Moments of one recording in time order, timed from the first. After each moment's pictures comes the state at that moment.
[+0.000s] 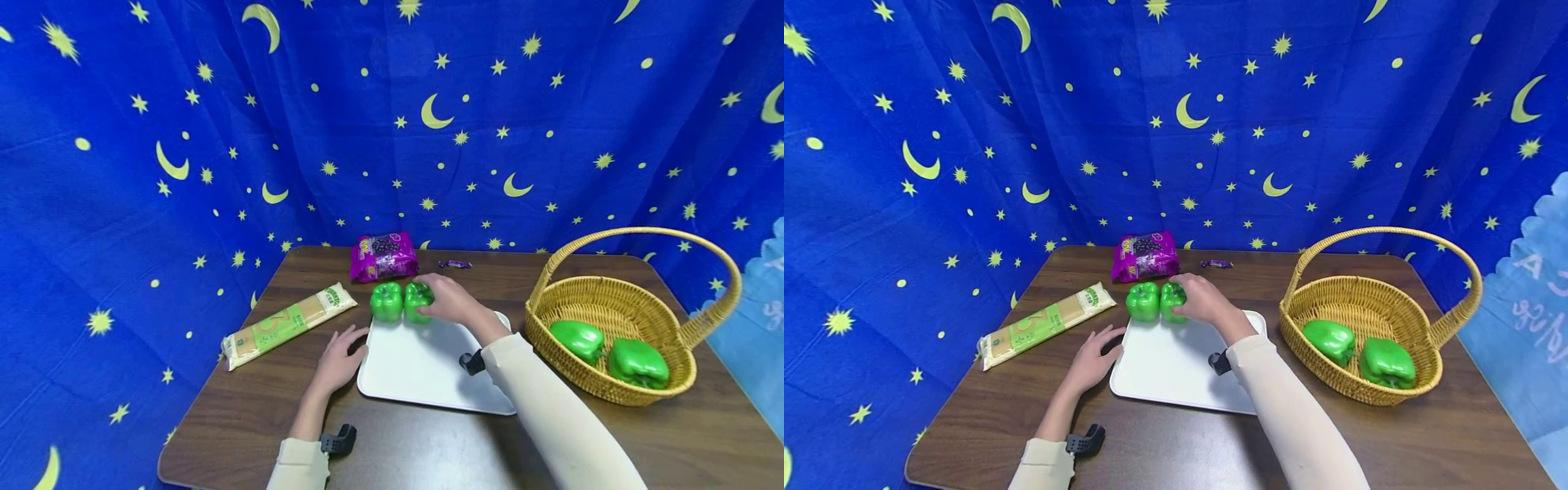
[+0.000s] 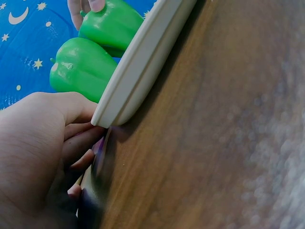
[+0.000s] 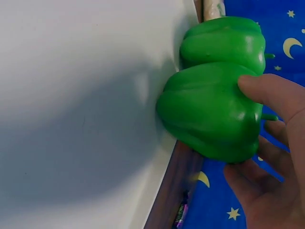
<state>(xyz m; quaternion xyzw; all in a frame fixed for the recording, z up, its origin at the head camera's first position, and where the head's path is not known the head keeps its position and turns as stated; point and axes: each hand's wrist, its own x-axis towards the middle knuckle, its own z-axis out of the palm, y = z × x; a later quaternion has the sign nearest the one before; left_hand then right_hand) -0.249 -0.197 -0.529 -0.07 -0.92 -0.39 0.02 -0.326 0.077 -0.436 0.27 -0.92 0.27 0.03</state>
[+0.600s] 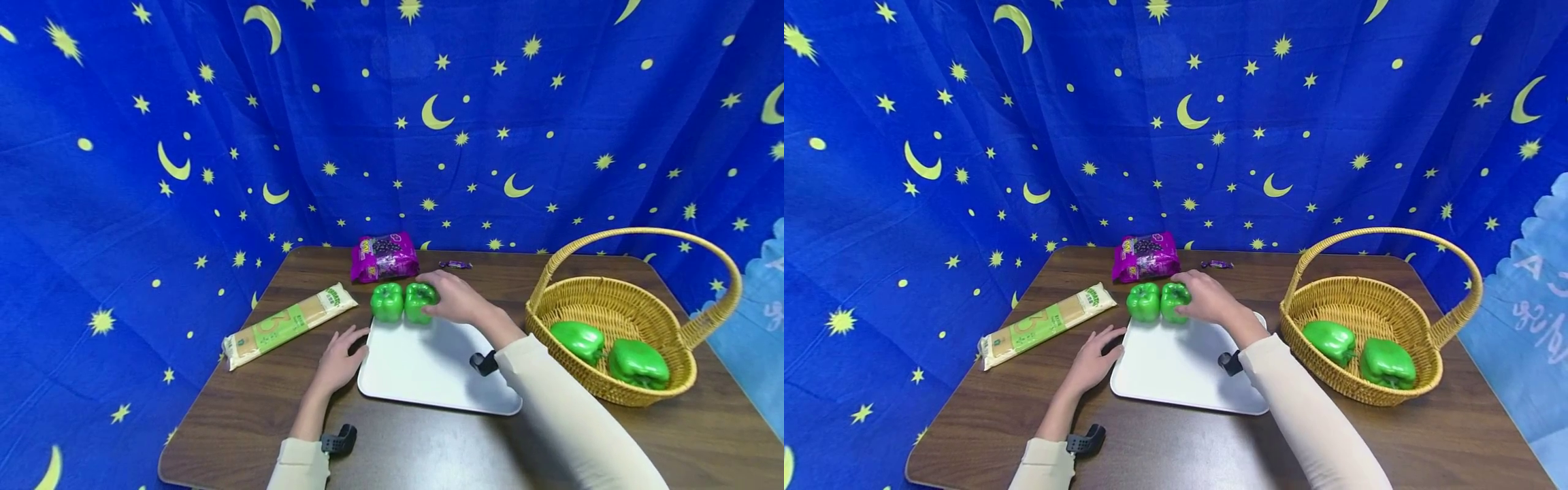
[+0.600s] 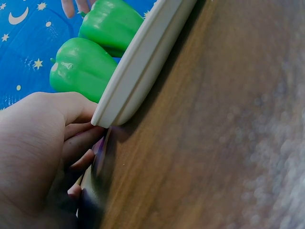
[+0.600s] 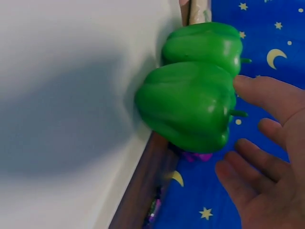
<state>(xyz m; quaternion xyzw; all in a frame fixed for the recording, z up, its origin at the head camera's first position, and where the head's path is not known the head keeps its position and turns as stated) -0.250 -0.197 -0.529 -0.06 -0.92 -0.38 0.02 -0.316 0.086 -0.420 0.29 -0.93 0.25 0.02</state>
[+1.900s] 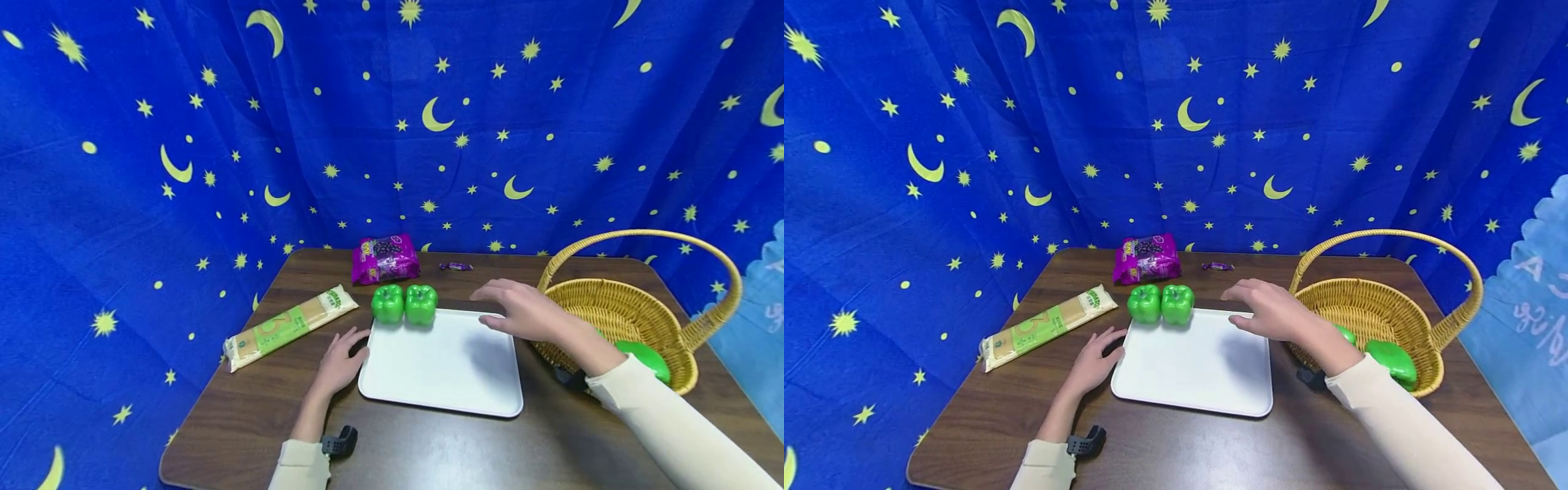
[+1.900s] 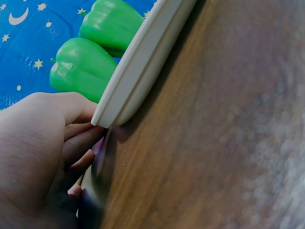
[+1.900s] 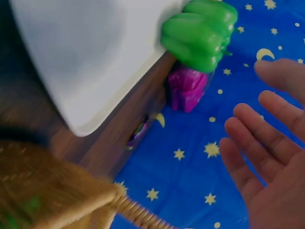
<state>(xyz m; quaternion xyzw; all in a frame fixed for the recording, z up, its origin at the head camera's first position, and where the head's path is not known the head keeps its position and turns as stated) -0.250 -0.196 -0.528 -0.06 -0.92 -0.38 0.01 -0.262 0.186 -0.385 0.36 -0.92 0.15 0.09</state>
